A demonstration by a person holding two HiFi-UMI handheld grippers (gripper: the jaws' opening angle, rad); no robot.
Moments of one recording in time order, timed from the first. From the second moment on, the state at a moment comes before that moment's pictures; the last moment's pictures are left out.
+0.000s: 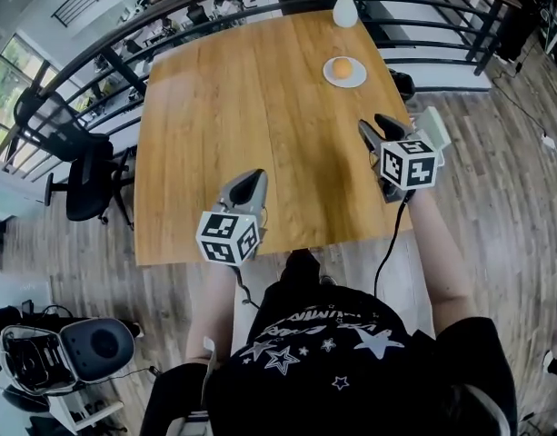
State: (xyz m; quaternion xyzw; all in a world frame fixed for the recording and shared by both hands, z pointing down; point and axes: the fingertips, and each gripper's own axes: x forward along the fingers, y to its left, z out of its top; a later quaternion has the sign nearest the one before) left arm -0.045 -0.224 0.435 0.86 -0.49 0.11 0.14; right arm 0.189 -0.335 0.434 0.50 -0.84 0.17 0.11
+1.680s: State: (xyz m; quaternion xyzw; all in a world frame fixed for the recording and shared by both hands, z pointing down) left arm -0.086 0.034 0.473 0.82 -0.52 0.11 0.18; right arm 0.130 -0.067 0.479 0.49 -0.84 0.21 0.08
